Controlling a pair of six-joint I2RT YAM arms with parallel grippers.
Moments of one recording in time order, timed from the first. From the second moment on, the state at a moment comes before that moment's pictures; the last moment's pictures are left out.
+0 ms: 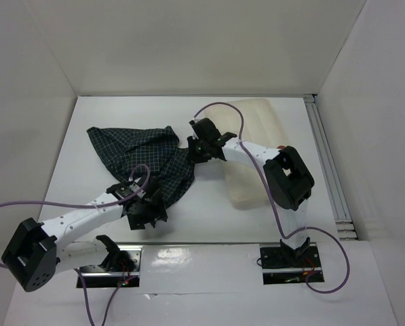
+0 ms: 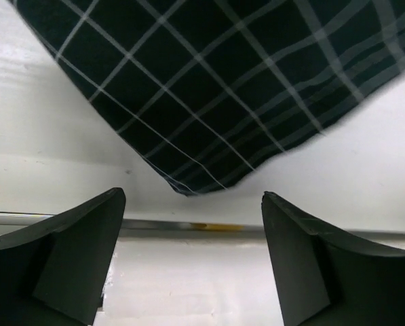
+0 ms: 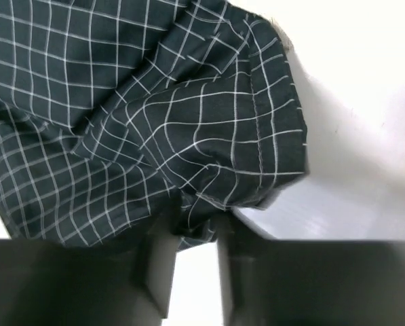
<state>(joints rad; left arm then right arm) -0.66 1.10 0.62 -0.81 -0.05 -1.01 0.68 1.96 1.41 -0.30 -0.12 0.46</state>
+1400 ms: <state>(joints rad) -0.10 1.19 1.91 -1.19 -0.05 -0.53 0.46 1.45 1.52 -0.18 -0.53 0.45</state>
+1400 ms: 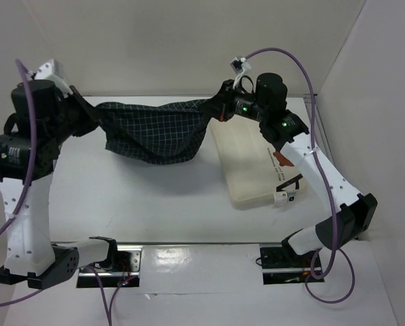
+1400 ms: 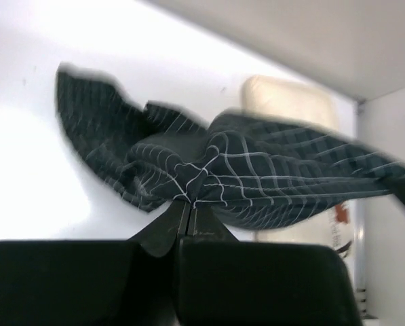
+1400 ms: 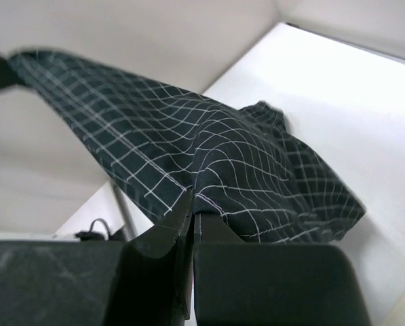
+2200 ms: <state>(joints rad) -0.29 1.77 2.39 -1.05 0.00 -0.53 0.81 1.00 1.16 -0.32 0.07 0.52</state>
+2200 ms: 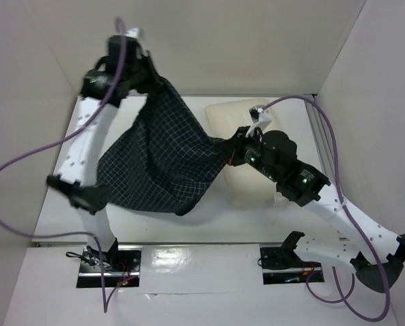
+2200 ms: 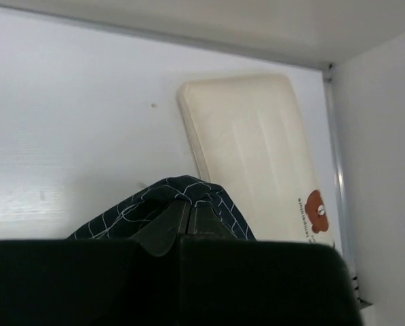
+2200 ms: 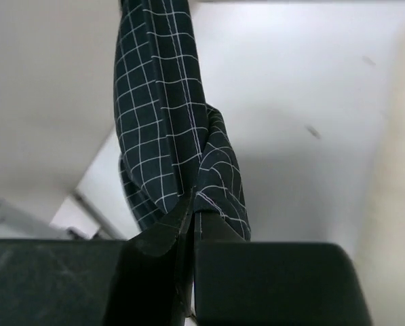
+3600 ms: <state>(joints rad) -0.40 1.39 0.76 -0.79 -0.08 -0.97 0.44 1.37 1.05 -0.63 0.16 0.34</state>
